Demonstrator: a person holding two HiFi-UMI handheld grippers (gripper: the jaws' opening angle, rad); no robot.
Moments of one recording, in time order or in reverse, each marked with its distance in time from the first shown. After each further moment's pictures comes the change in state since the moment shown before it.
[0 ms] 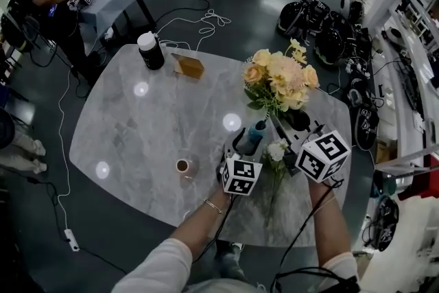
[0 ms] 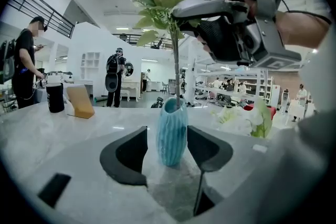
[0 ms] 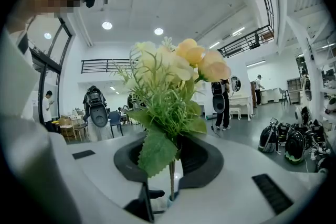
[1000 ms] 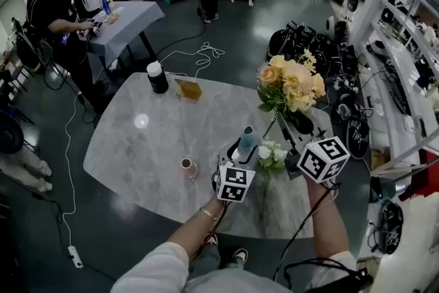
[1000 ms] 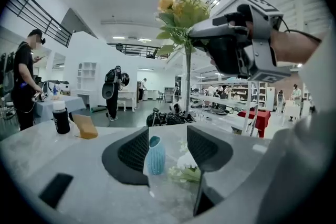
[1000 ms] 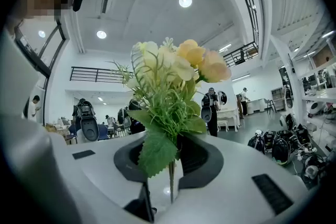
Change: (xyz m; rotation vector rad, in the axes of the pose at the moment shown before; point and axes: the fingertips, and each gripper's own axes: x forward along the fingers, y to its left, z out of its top) left arm -0.088 -0.036 0.078 0.037 -0.090 -0.036; right arm -0.094 0.025 0.087 0.018 -0.153 -0.143
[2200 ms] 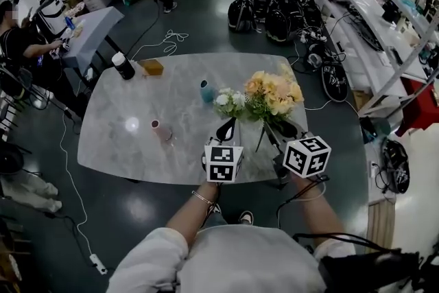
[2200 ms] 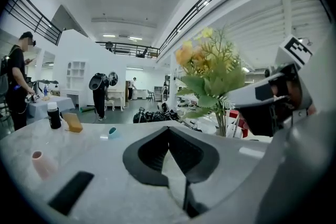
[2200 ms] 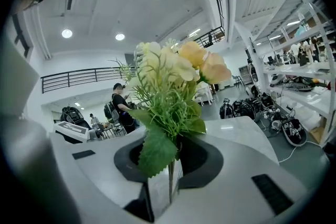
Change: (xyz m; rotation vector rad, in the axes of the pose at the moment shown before) left arm -0.086 -0.153 0.005 0.035 0.011 -0.099; right arm -0.233 0.016 -0.111 0.230 0.167 -0.245
